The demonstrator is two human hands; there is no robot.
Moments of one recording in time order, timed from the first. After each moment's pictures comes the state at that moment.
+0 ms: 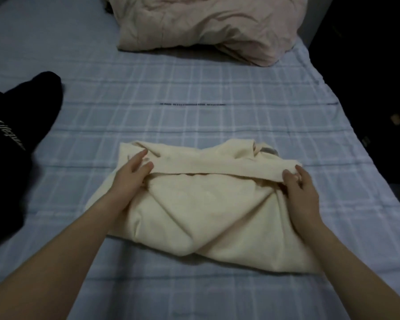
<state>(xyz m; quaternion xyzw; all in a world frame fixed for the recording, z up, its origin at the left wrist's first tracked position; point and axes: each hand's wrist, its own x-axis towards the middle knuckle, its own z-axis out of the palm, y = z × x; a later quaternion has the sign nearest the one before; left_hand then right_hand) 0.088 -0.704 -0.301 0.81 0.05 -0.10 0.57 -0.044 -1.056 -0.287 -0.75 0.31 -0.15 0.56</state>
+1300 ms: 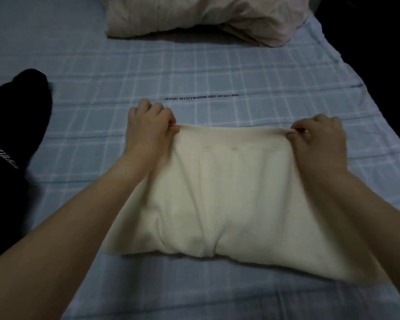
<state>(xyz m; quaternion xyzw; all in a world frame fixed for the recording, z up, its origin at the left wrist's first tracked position) 0.194 -0.728 -0.252 0.93 -0.27 0.19 0.14 0.061 -1.038 -0.247 -0.95 0.18 -0.19 0.14</state>
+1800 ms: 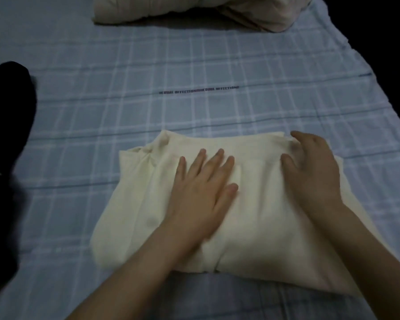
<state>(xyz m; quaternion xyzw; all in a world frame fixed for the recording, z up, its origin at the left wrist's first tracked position) 0.074 -0.779 -0.268 0.93 -0.32 -0.07 0.16 0.034 -0.998 -0.265 -0.92 0.24 -0.13 0.28</state>
